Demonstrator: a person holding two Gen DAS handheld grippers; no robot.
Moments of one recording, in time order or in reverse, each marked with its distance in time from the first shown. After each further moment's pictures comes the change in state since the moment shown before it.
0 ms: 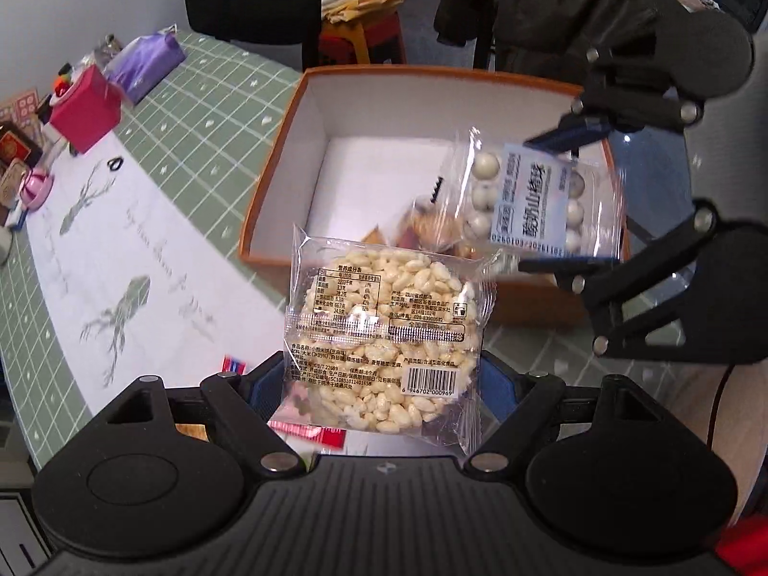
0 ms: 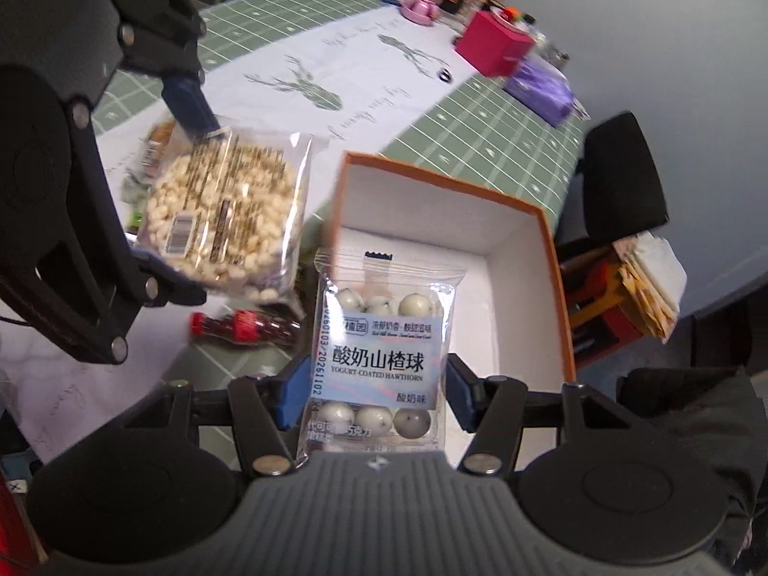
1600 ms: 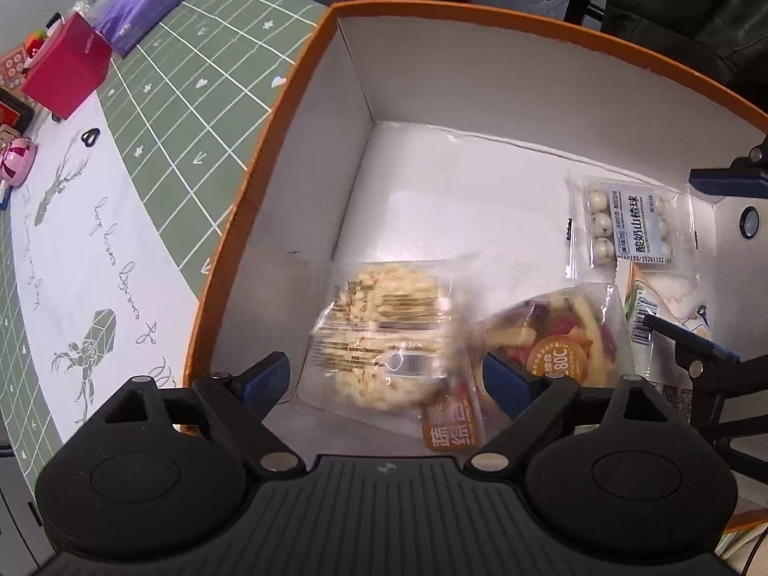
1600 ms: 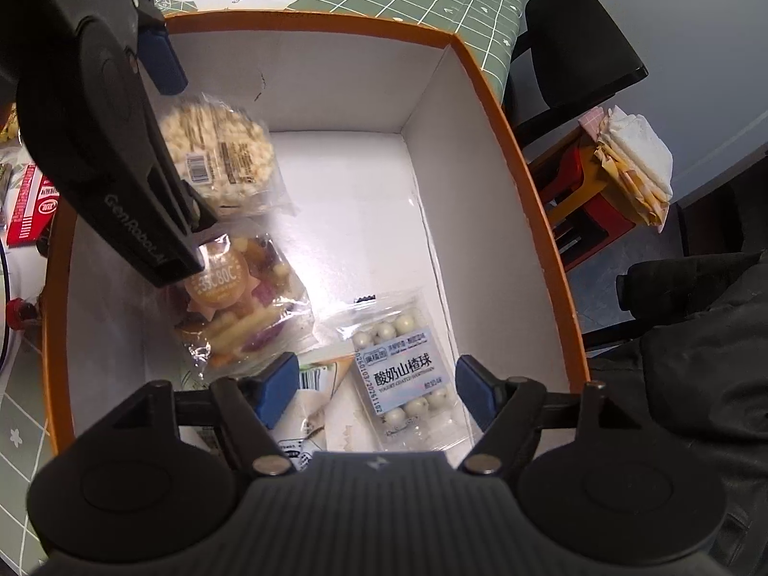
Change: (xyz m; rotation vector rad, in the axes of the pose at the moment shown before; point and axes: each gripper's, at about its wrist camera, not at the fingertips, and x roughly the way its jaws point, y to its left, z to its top) left arm 0.141 0.025 0.081 -0.104 0.151 0.095; right arm 0.126 -0.067 -0.026 0.168 0.158 -0.041
